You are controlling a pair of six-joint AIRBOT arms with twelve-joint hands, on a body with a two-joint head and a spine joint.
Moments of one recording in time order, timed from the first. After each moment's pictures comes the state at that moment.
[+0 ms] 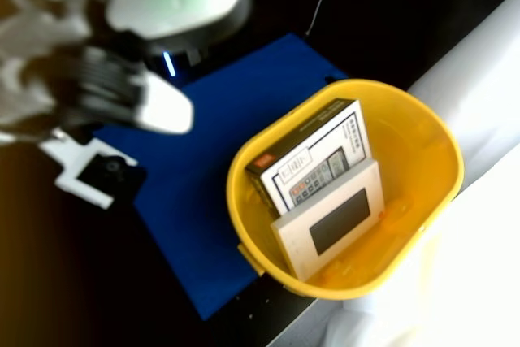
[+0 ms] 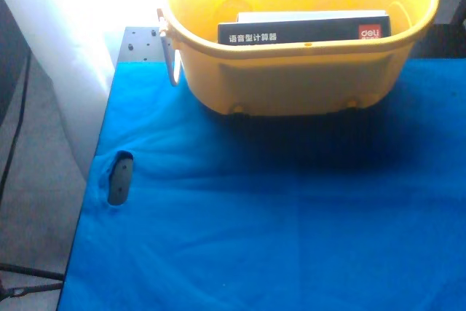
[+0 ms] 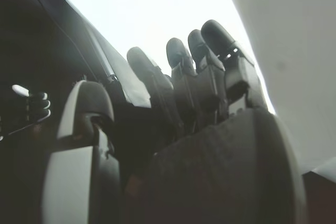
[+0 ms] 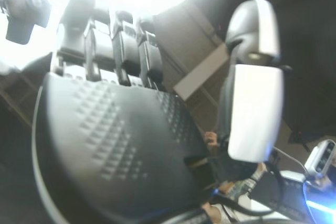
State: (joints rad) left arm 0.18 -0.90 1.19 -0.18 -0.61 1.08; right arm -0.71 -0.86 1.10 -2.98 -1.38 2.67
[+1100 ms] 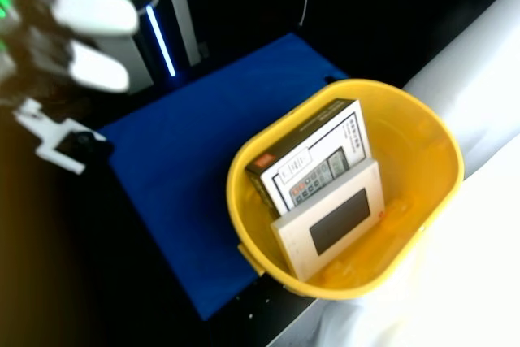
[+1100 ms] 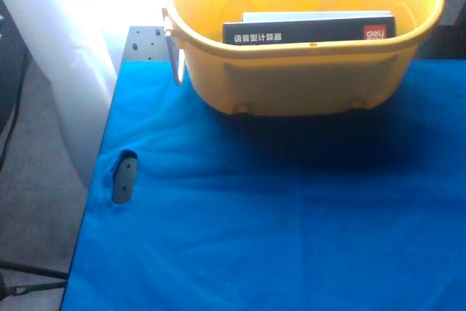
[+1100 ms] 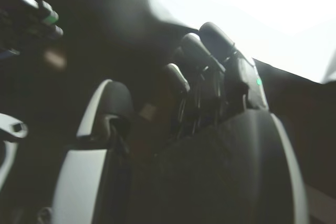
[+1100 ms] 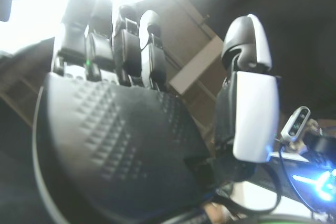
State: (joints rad) left arm 0.71 -0.77 0.91 -0.13 -1.45 0.87; right arm -1.04 -0.81 0.97 -2.89 -1.65 2.67
